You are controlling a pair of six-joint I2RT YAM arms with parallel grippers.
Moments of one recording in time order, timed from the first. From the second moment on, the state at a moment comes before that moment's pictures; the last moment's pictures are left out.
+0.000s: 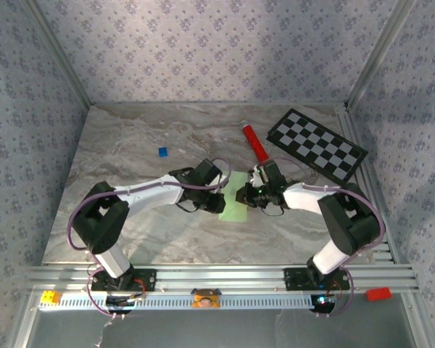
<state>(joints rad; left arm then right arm) -0.83 1.68 1.07 -0.50 0.28 -0.44 0.50 1.56 0.68 -0.02 -0.50 0.73</state>
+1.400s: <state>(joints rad) -0.76 1.89 1.09 -0.33 0.38 -0.45 0.61 1.37 0.52 -0.17 -0.34 1.04</state>
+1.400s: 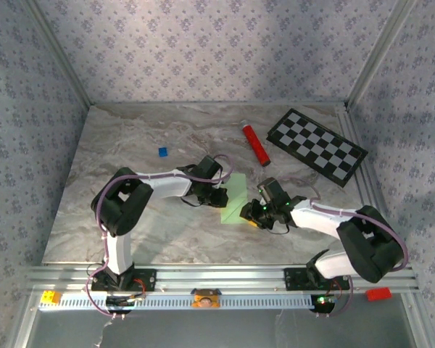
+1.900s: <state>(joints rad) -0.77 1.89 1.09 -0.34 0.38 -0.45 0.59 1.46 0.59 -0.02 -0.34 1.02</state>
